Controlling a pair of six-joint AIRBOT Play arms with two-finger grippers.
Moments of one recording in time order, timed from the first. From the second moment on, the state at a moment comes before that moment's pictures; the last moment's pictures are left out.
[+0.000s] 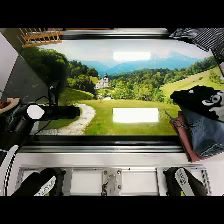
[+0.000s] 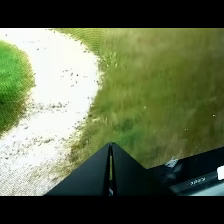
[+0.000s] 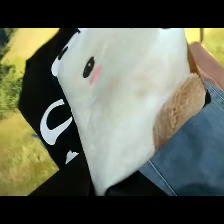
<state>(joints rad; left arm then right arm) -0.13 -0.98 0.75 1.10 -0.90 -1.44 -0.76 -0.89 1.10 -1.31 1.22 1.50</state>
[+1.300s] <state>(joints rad) -0.13 -0.98 0.75 1.10 -0.90 -1.44 -0.72 -0.69 0.83 -1.50 1.25 1.53</state>
